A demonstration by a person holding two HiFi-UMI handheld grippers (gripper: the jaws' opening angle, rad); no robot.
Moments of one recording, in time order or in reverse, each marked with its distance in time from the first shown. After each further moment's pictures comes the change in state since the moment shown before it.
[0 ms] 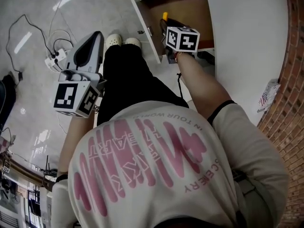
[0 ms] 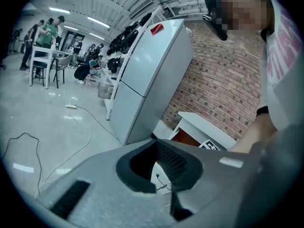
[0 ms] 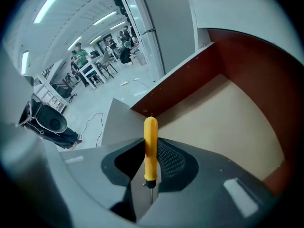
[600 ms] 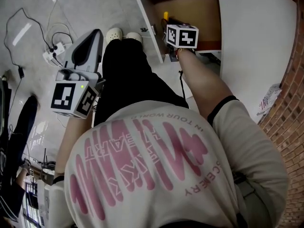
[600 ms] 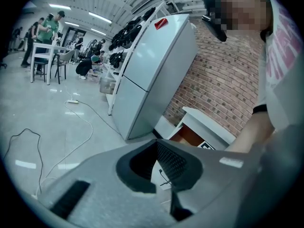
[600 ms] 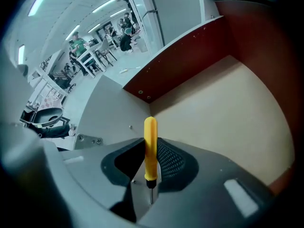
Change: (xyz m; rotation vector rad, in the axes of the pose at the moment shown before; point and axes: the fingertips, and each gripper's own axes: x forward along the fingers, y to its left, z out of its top) left arm 0.011 0.020 -0.019 -0.020 0.054 0.016; right arm 0.038 -0.011 -0.033 -0.027 0.135 -0.014
